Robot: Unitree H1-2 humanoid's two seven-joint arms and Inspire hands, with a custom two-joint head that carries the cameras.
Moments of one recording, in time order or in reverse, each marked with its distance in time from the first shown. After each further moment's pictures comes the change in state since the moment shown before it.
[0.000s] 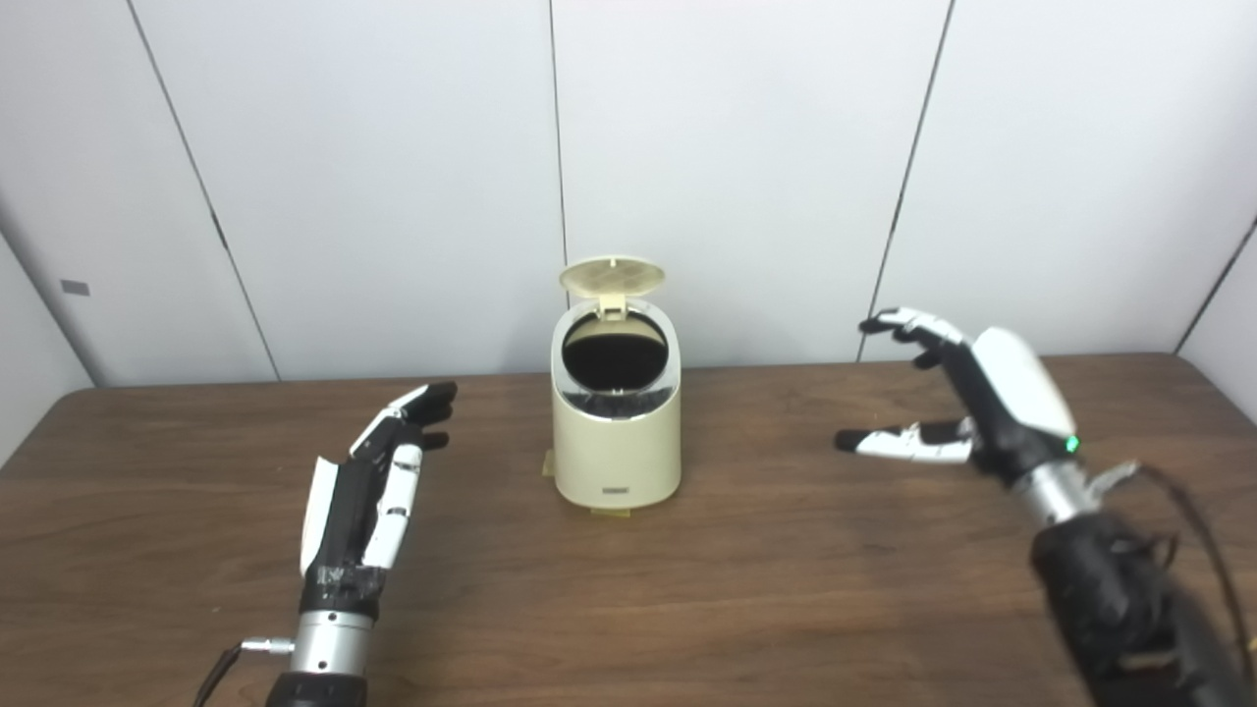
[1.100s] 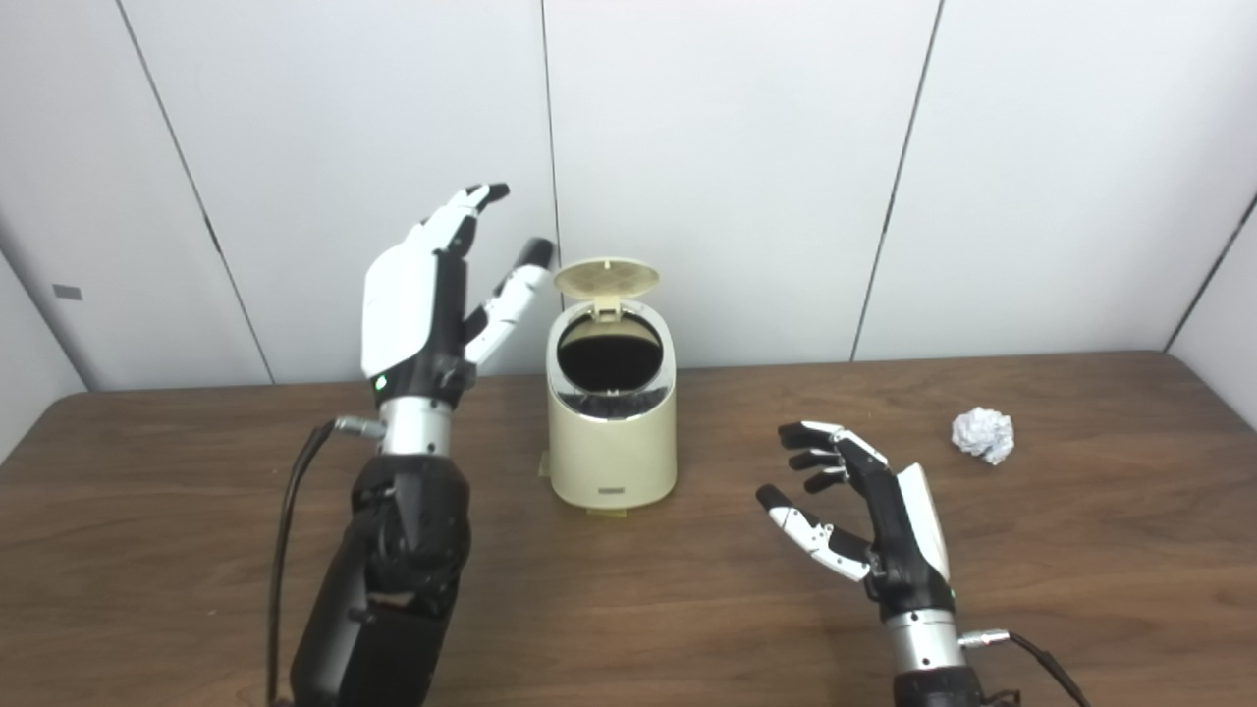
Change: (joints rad) left arm -0.349 -0.022 -0.103 0.043 0.438 0.247 0.220; right arm 0.243 0.409 0.060 0.197 0.179 -0.378 -0.411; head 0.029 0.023
